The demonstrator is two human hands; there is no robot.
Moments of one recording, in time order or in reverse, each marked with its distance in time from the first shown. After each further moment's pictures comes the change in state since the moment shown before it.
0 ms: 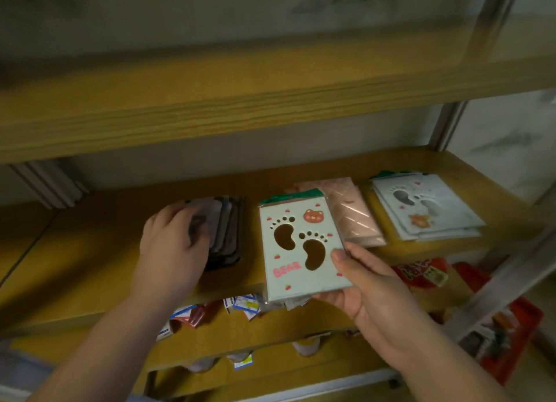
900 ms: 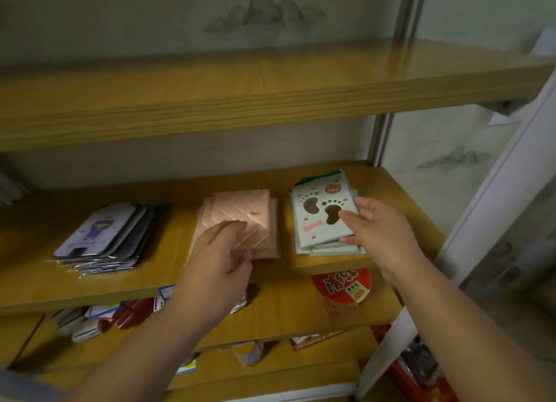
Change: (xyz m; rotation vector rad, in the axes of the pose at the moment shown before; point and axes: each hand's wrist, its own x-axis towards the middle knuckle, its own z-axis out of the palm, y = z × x) left_hand -0.056 0.188 0.098 -0.243 -0.065 0.161; right_hand 0.067 -0.120 -0.195 -0.656 0.301 -0.249
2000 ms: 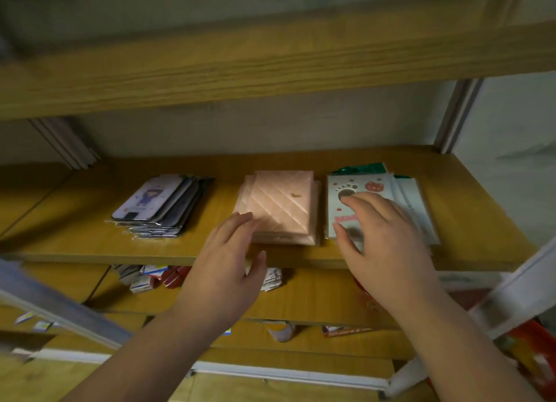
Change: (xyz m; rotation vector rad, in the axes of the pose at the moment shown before) left_hand -0.029 -0.017 -0.012 0.242 0.009 -0.016; right_hand -0.037 -0.002 0.051 -0.882 0.007 -0.716
